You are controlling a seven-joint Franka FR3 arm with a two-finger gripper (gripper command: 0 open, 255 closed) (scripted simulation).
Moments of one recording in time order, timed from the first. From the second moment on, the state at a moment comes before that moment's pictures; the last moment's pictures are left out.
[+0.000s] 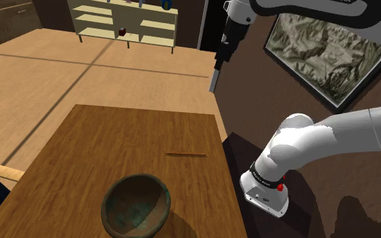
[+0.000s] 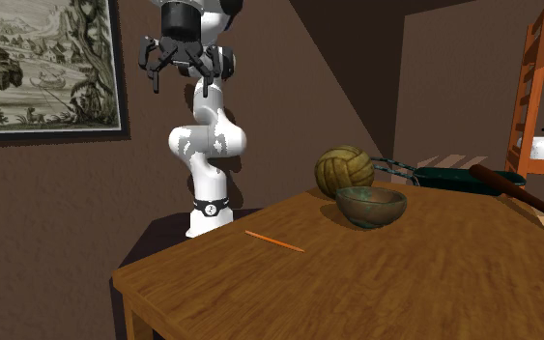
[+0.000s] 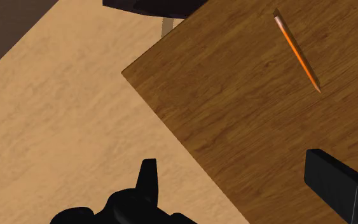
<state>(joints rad) 0.01 -0.75 -0.05 -2.31 -0.07 1.69 -0.16</state>
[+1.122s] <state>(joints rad) 0.19 -0.76 0.16 -2.71 -0.05 2.04 -0.14</state>
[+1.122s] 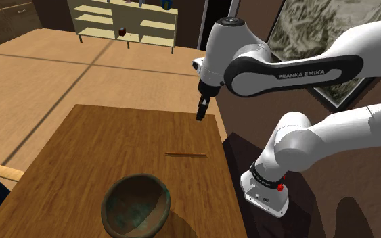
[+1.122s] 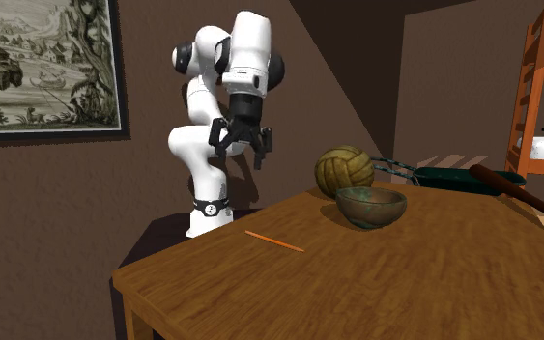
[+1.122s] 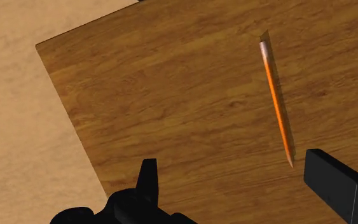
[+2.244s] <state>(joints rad) 0.29 -0.49 0.38 -2.95 -0.09 2.49 -0.04</state>
